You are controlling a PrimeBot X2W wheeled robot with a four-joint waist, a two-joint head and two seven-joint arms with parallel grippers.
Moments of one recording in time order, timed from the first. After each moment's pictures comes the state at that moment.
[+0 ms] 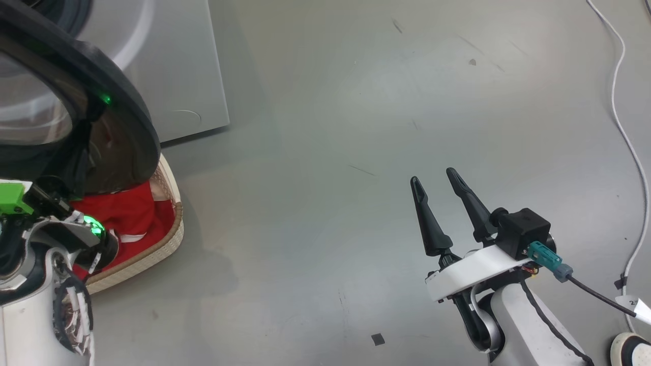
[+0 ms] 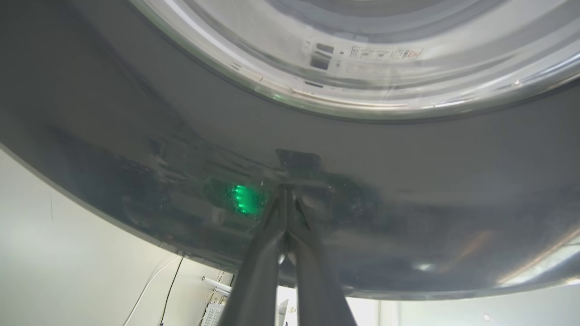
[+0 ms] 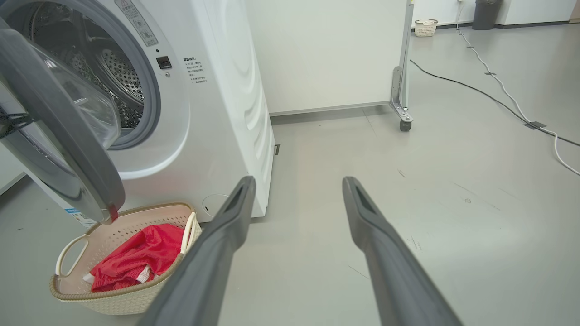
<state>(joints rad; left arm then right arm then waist) -0.45 0.03 0.26 0.24 -1.78 0.13 0.42 -0.23 -0.06 0.39 0.22 0.42 0.11 -0.24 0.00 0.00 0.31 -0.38</state>
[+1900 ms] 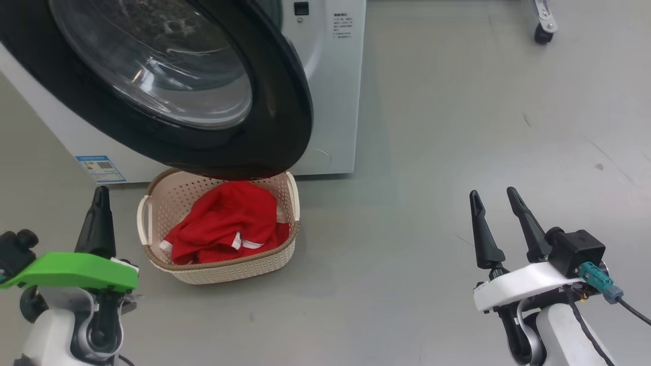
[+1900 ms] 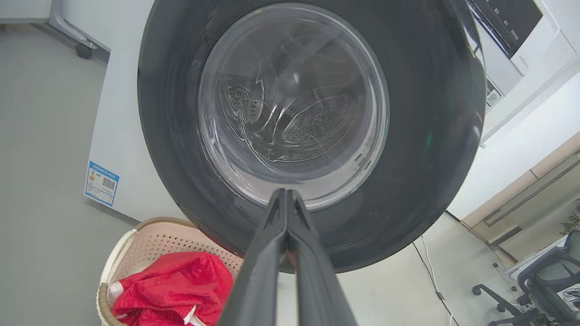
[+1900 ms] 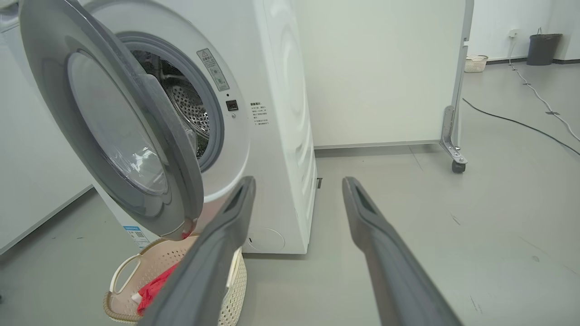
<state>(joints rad) -0.25 0.18 -0.08 0.29 -1.01 -0.10 -0.08 -0.13 -0.10 0.23 0.20 0.40 0.11 -0.25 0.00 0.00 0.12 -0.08</state>
